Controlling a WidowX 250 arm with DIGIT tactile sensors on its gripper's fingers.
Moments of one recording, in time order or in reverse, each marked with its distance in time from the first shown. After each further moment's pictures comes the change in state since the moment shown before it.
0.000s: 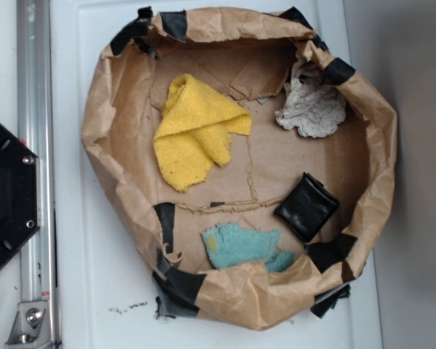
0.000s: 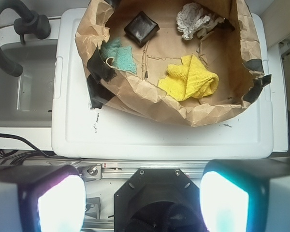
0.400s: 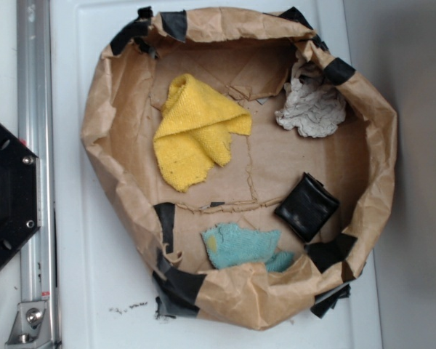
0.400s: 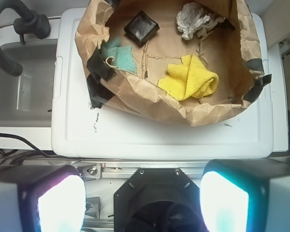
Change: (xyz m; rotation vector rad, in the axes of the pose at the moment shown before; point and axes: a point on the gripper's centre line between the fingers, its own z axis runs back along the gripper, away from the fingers) arm 0.000 0.000 -0.004 0.001 0.006 0.002
